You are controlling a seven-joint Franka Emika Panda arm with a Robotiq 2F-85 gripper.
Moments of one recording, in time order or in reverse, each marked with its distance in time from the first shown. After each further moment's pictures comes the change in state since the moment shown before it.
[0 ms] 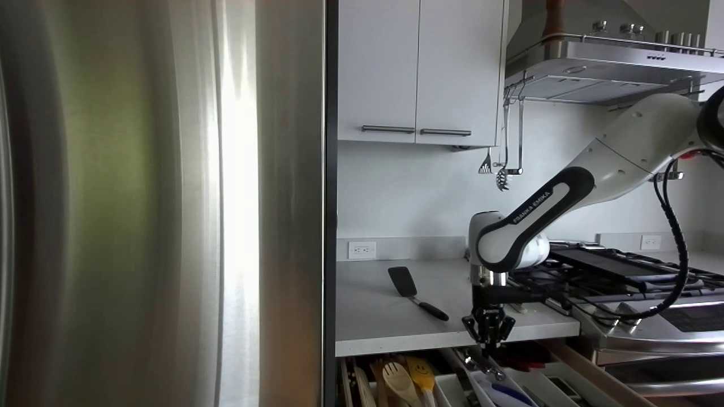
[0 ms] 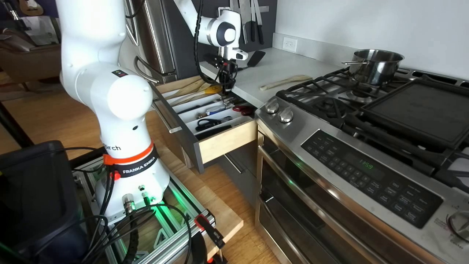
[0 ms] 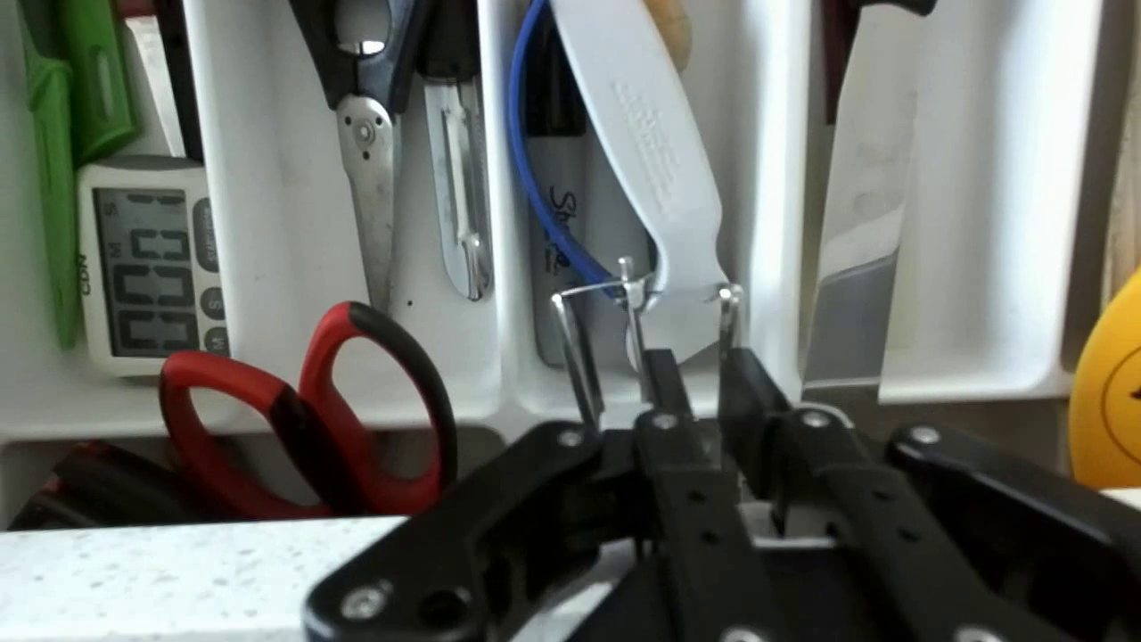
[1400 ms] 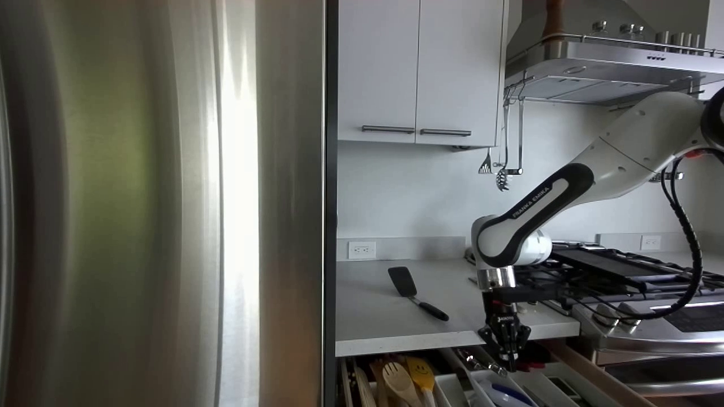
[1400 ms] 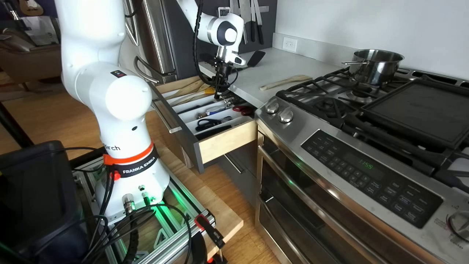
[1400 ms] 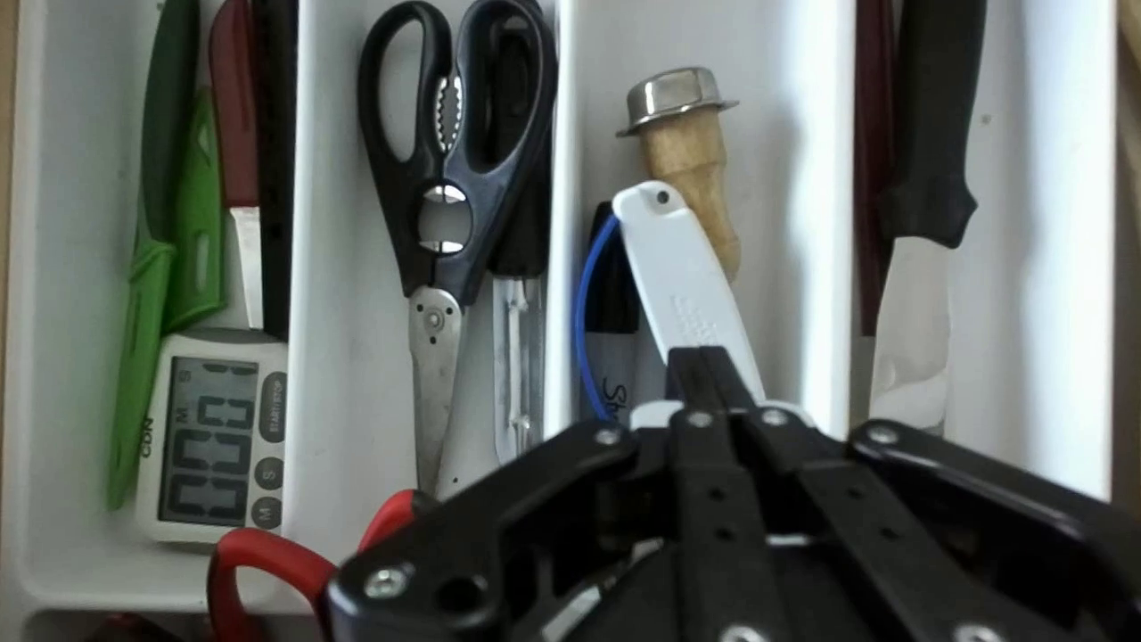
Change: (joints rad) arm -0.028 -0.008 0.013 -0.003 0.073 -0.213 -0.114
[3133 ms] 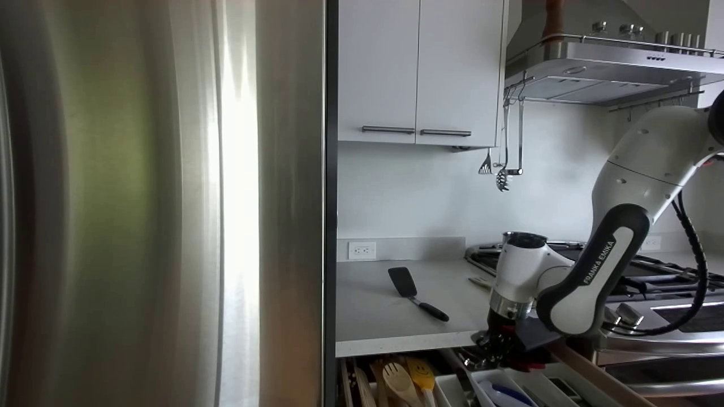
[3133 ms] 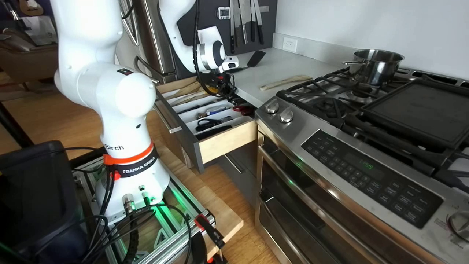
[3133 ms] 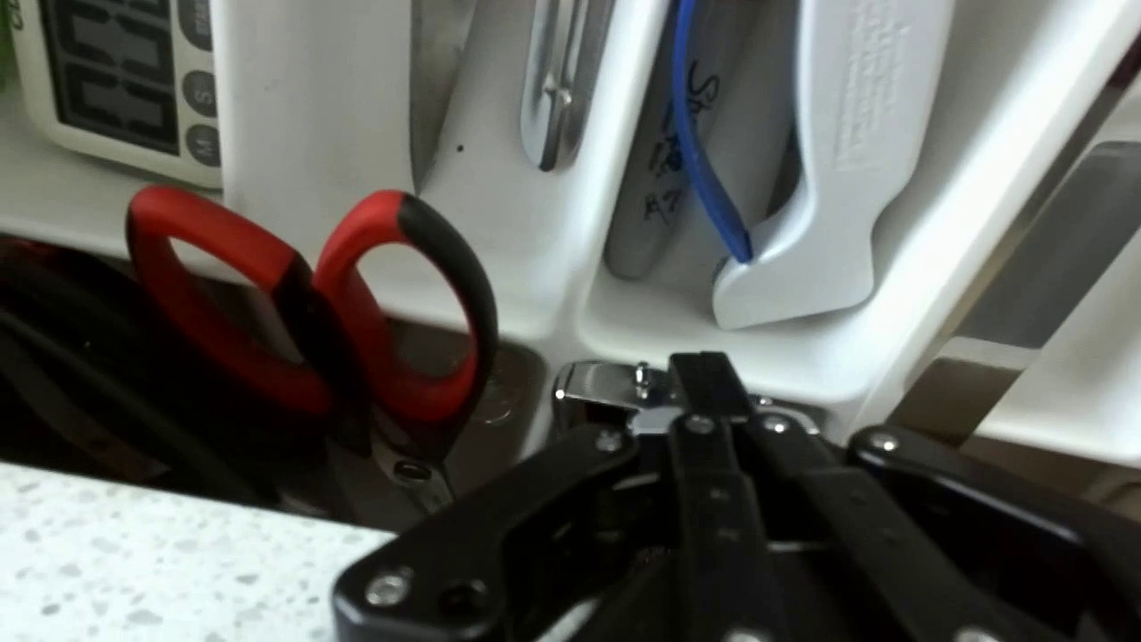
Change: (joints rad) arm 0.152 -0.032 -0.171 -0.300 -0.615 0.820 0.318
